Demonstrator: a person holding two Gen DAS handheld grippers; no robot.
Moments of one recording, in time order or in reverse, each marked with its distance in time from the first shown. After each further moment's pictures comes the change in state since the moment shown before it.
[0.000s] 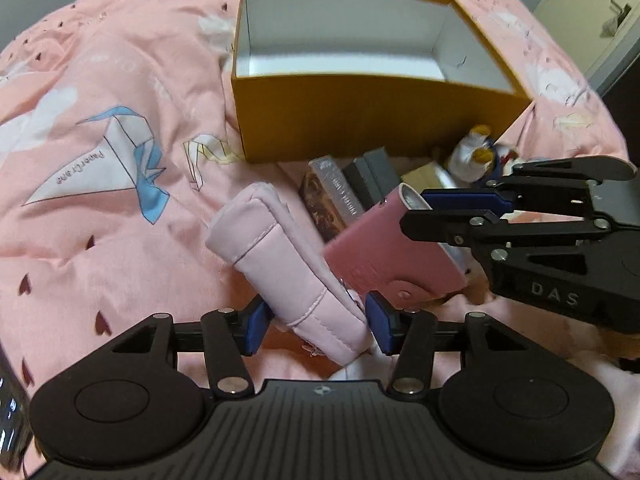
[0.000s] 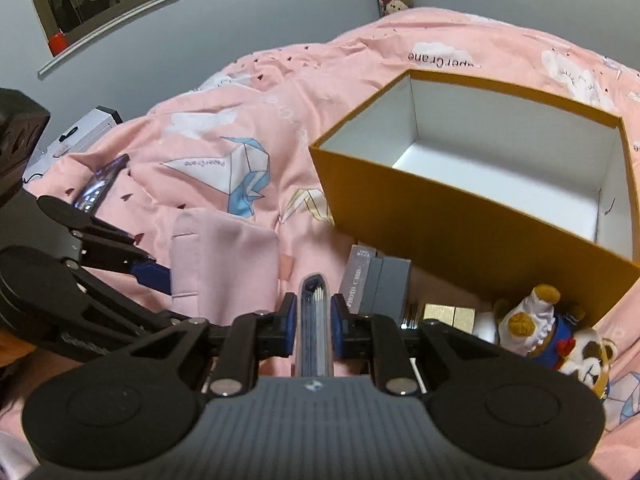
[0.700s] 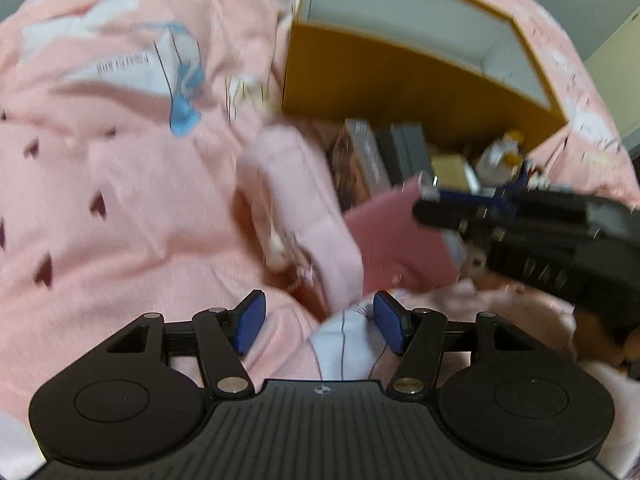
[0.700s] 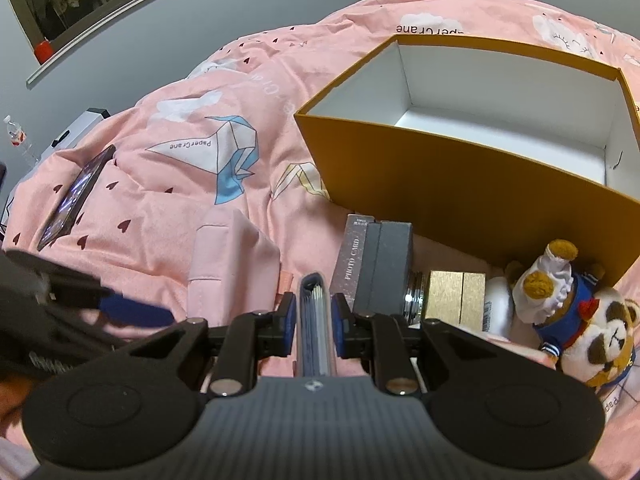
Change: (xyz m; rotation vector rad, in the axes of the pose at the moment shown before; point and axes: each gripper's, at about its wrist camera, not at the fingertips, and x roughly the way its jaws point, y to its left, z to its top) left arm 0.004 0.004 -0.041 -0.229 0.011 0.004; right arm 0.012 -0.009 -0.014 0.065 0.031 0.019
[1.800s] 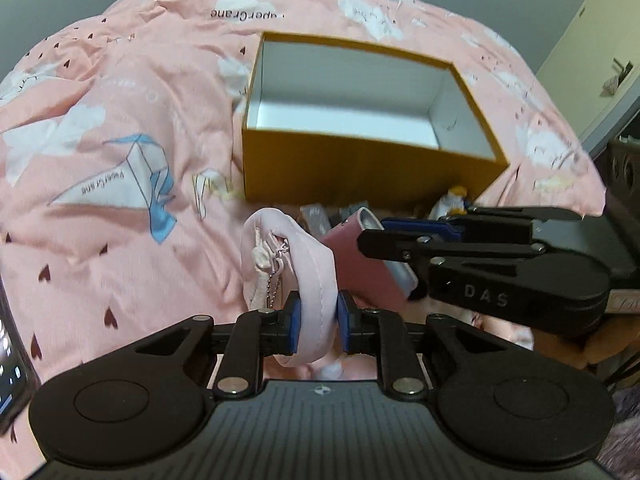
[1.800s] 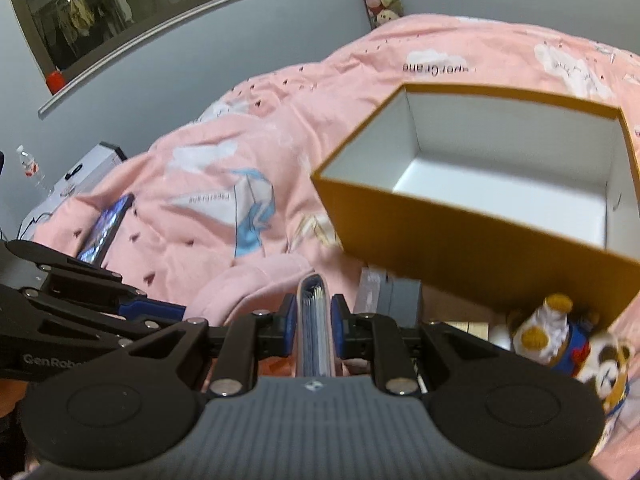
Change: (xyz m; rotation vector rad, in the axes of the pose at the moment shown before) left arm -0.045 -0.018 0.032 0.125 -0.175 -0.067; right arm -0.018 0.006 0.026 0.015 -0.108 0.030
